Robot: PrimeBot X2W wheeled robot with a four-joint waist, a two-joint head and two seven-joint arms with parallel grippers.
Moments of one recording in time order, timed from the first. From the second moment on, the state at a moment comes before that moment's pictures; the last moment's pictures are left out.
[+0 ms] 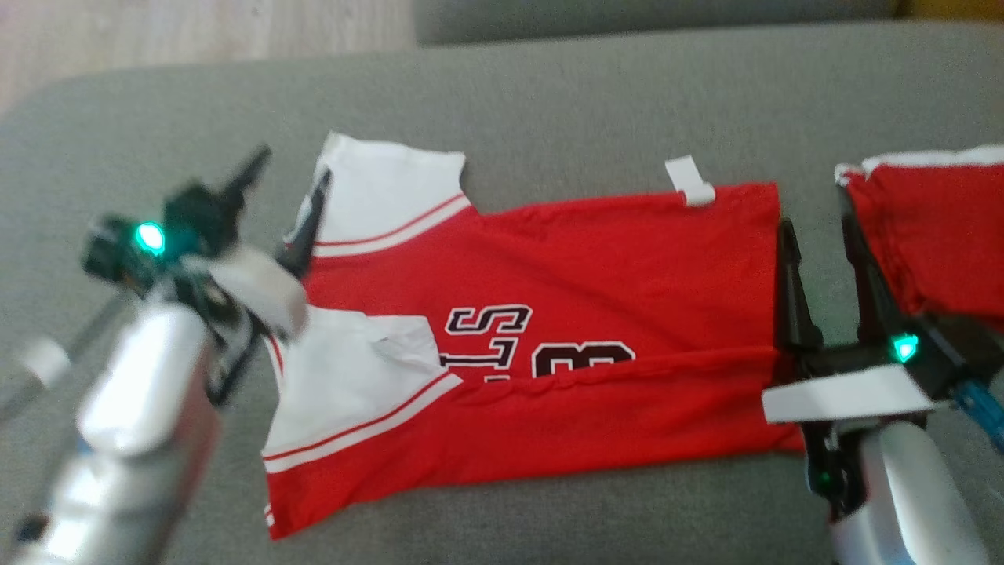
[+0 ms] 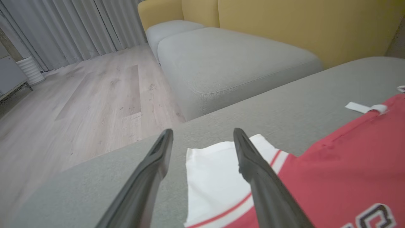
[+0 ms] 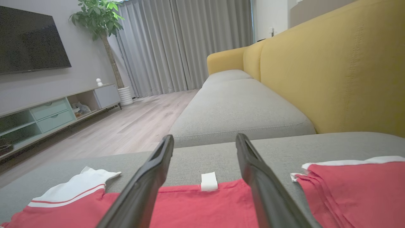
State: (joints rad) left arm -0.56 0.29 -0.41 0.46 -0.30 -0.10 0.02; right arm -0.13 -0.04 0.03 0.16 0.19 0.13 -0.25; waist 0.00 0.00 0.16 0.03
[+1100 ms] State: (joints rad) left arm -1.06 0.52 -0.89 0.87 -0.78 -0.13 0.32; right arm -0.30 -0.05 0.12 0.12 0.20 0.13 -0.26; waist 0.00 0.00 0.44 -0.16
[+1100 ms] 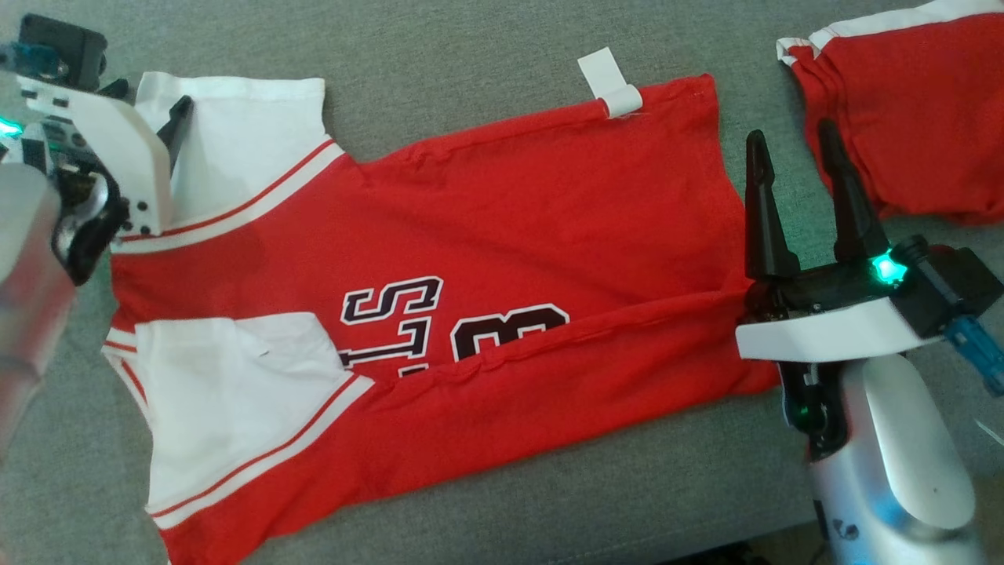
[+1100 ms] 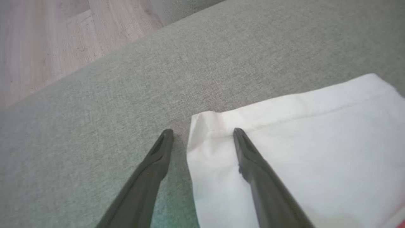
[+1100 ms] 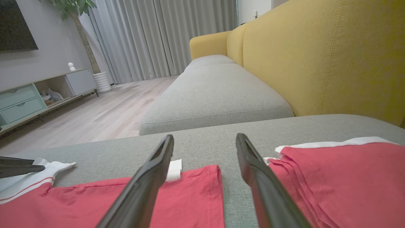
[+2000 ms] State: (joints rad) left arm -1.09 0.49 -1.10 0.71 -0.84 -0.13 0.01; right arm -0.44 -0.17 0.10 0.30 0.10 0.13 -0.04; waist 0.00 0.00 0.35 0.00
